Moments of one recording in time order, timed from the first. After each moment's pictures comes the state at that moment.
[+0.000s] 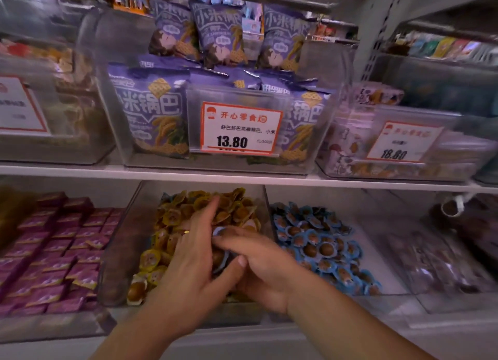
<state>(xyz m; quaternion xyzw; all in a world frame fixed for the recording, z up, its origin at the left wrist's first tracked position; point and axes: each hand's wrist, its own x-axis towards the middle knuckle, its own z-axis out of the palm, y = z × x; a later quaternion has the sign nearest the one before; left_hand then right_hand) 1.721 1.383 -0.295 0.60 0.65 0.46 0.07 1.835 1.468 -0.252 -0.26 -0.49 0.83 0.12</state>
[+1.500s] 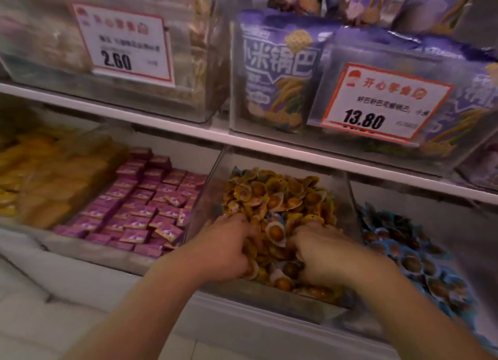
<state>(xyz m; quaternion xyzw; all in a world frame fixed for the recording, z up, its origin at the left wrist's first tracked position) 1.650 1.367 -0.308 0.56 0.79 0.15 0.20 1.800 1.507 -0.276 -0.23 -0.95 0.02 -0.21</state>
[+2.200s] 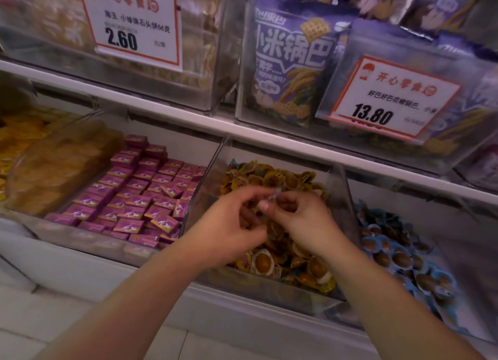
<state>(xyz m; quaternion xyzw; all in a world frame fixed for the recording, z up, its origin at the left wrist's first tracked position) 1.657 1.371 -0.310 0.50 0.64 0.54 0.22 1.772 1.503 -0.284 -0.24 -0.85 0.44 0.18</state>
